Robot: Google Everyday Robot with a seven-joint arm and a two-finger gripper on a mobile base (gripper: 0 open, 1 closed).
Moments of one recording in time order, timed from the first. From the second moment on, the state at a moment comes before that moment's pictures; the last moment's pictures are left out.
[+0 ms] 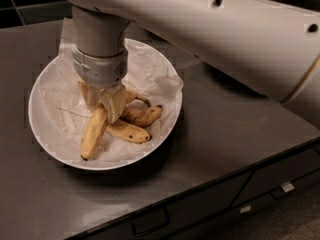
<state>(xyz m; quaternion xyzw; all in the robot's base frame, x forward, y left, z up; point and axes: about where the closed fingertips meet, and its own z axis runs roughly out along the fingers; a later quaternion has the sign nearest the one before) 0.474 0.118 0.887 -0.96 0.26 0.04 0.09</state>
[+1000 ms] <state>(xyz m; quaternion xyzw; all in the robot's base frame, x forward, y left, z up) 0.429 0.048 0.945 -0.91 0.29 -0.09 0.28</state>
